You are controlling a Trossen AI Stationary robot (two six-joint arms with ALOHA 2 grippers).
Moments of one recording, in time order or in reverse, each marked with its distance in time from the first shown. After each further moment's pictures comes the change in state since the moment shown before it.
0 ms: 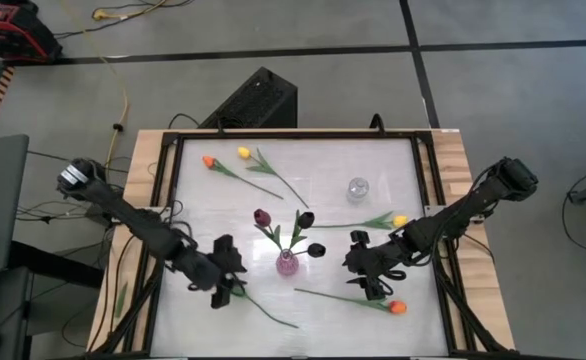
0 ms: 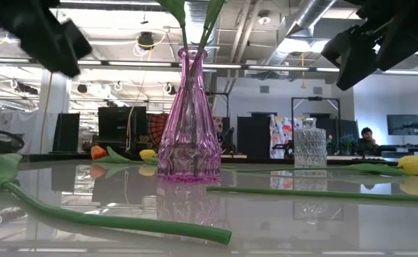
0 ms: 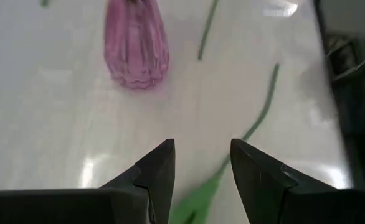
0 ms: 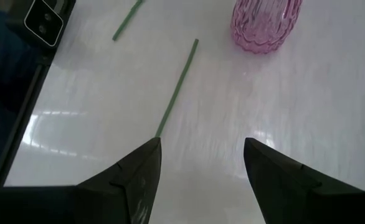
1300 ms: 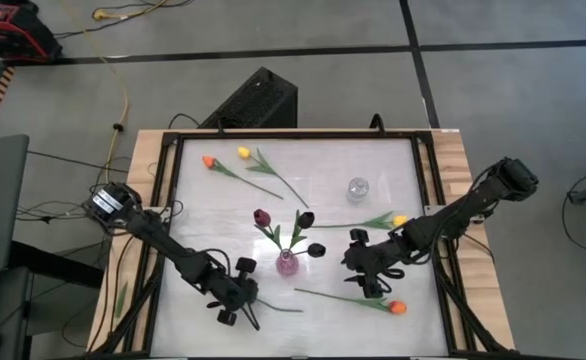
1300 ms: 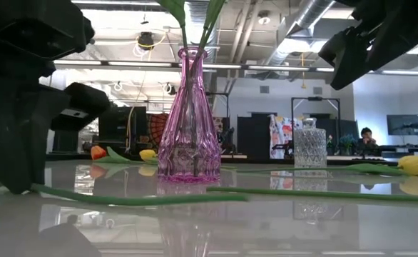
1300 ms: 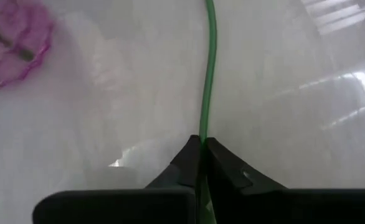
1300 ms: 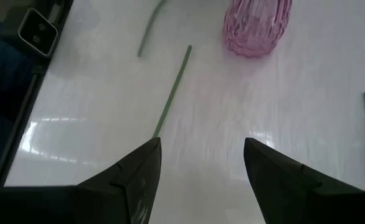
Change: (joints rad) left arm -0.023 0.372 0.000 0.170 0.145 0.308; right arm -0.015 0.000 0.000 0.015 0.006 0.010
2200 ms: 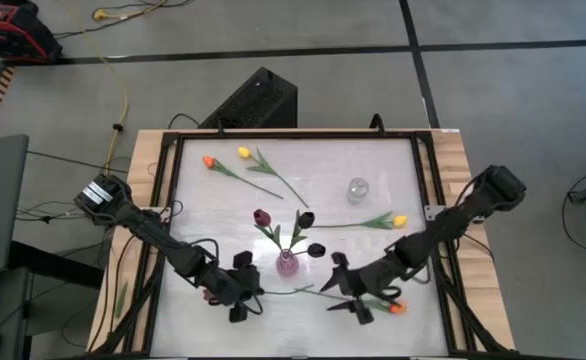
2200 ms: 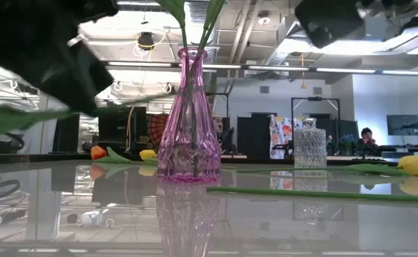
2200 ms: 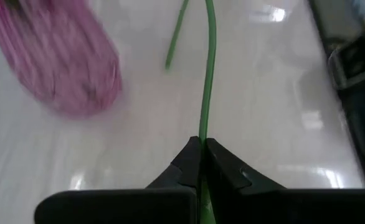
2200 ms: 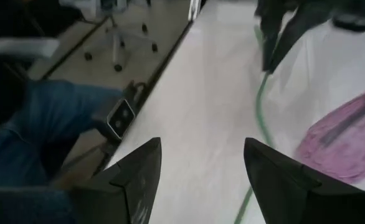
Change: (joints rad) left arm 0.015 -0.104 0.000 0.179 -0.130 -0.270; right arm 0.091 0.179 0.015 0.518 -0.001 -0.115
